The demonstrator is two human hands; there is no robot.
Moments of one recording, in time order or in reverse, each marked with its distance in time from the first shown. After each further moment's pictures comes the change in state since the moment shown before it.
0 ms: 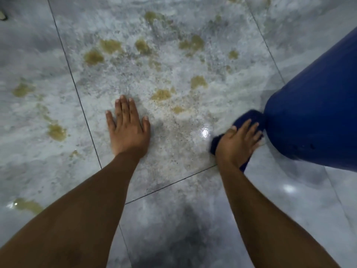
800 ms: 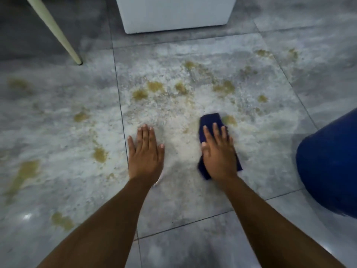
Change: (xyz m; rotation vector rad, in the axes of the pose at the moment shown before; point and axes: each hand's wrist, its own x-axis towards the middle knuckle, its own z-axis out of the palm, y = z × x) left_hand 0.008 -0.040 -0.012 -0.044 0.036 0.005; right_hand -0.016 -0.096 0.033 -0.129 -0.170 -0.874
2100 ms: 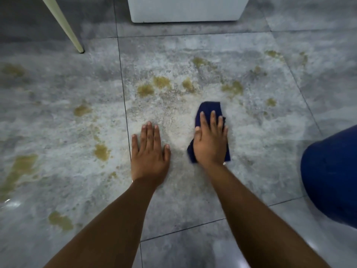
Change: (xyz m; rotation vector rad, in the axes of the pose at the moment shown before) left_hand 0.002 -0.002 0.005 -0.014 0.043 0.012; right_hand 0.043 -0.049 0.003 0.063 -0.002 0.127
